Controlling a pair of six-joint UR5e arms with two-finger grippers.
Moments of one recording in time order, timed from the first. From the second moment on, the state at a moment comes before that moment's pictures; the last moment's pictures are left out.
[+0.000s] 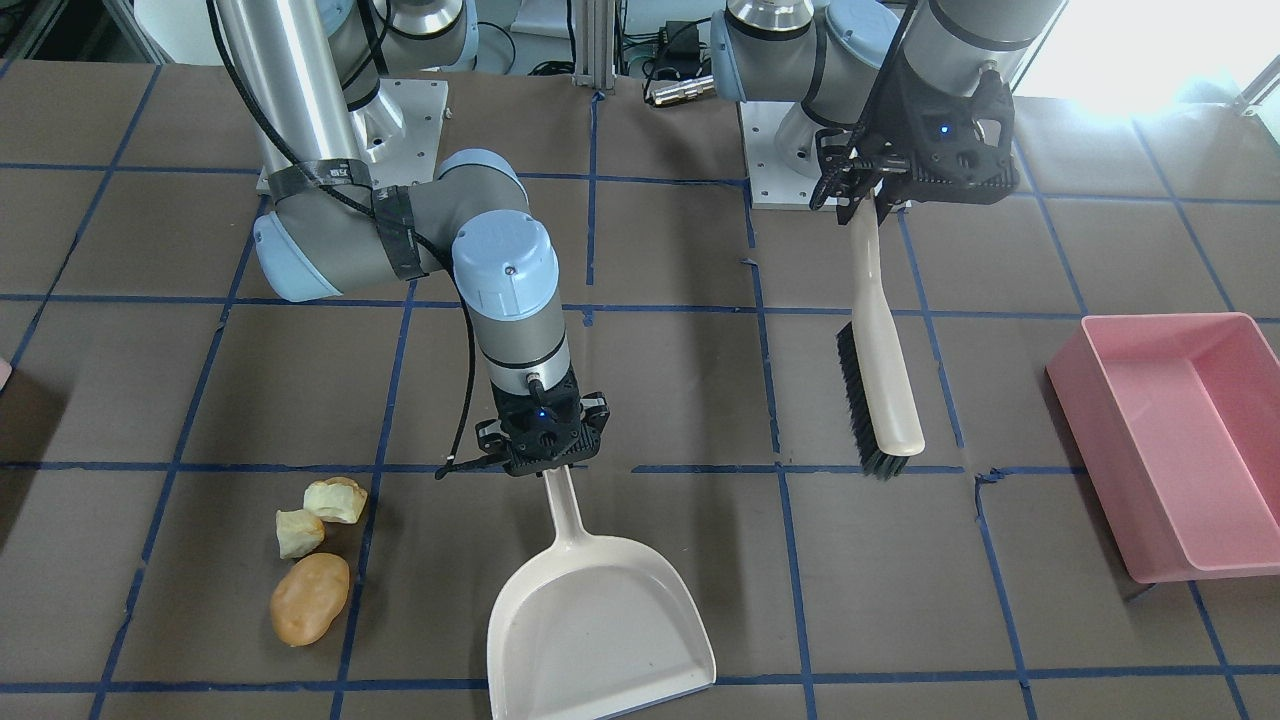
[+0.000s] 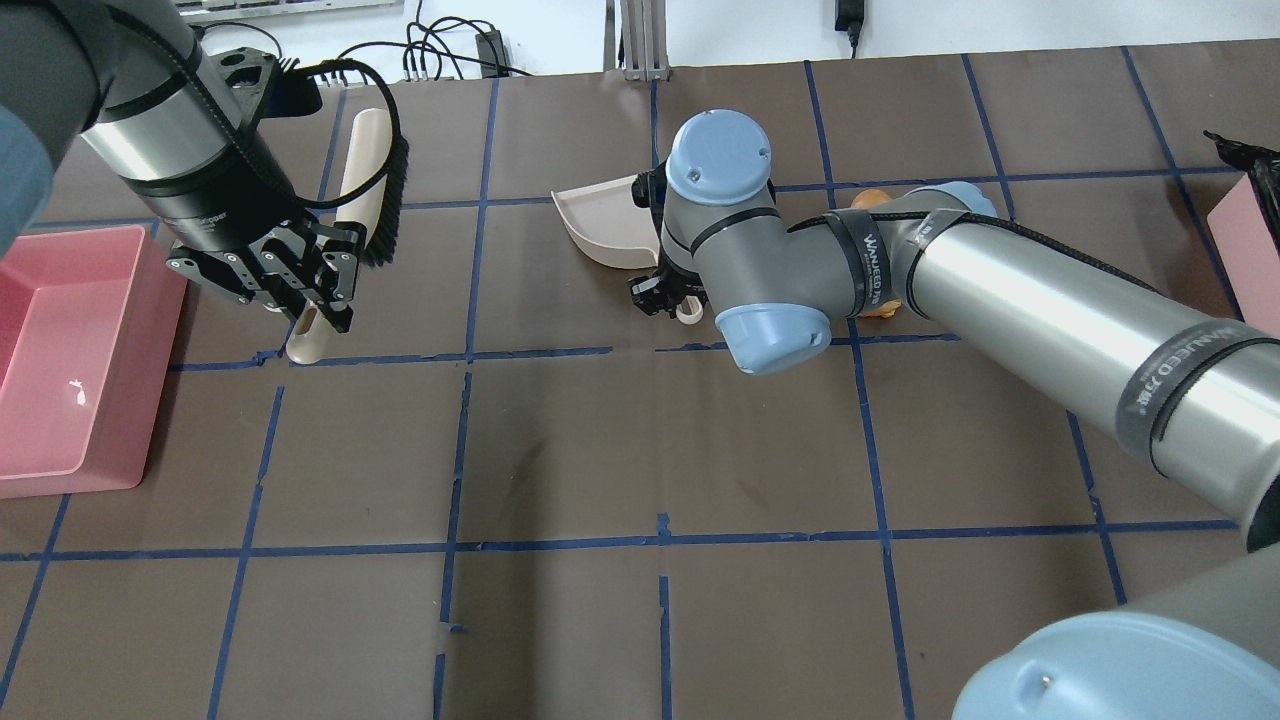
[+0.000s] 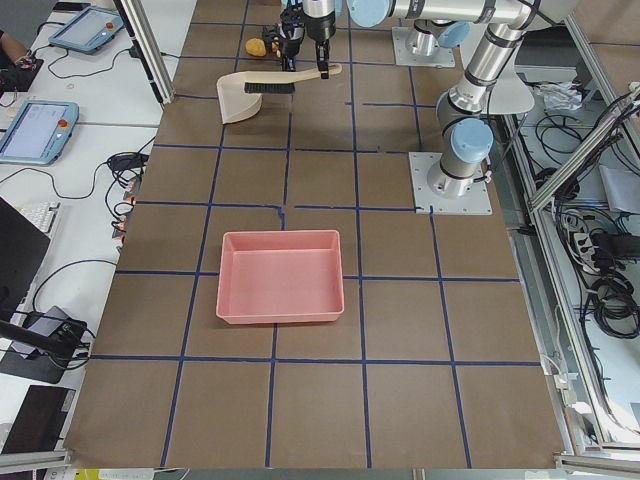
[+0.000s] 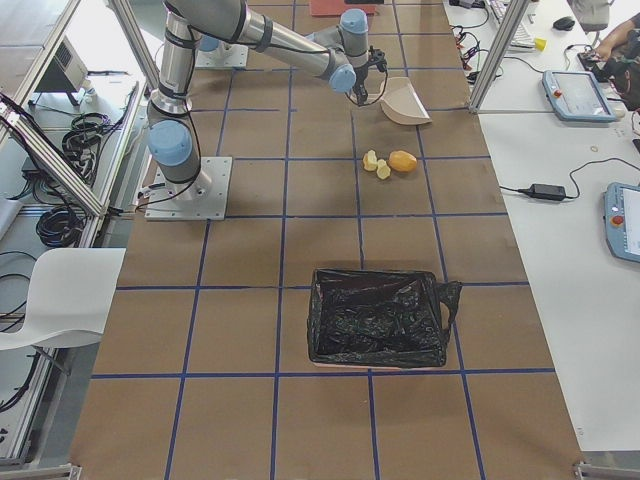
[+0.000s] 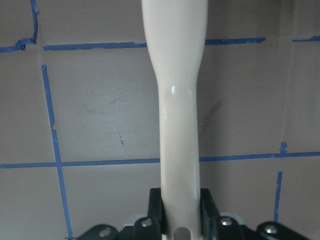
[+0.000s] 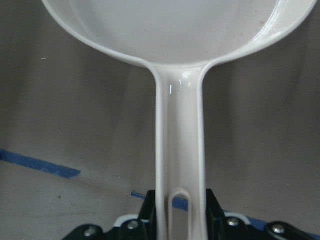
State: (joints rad) left arm -1.55 -1.50 -1.60 -1.72 1.56 0.05; right arm 1.89 -1.12 1.73 -2.36 -1.54 0.05
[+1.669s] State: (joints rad) left arm -1.55 -1.50 -1.60 -1.76 1.60 0.04; right arm 1.59 -1.33 1.55 -1.84 -1.53 -0.46
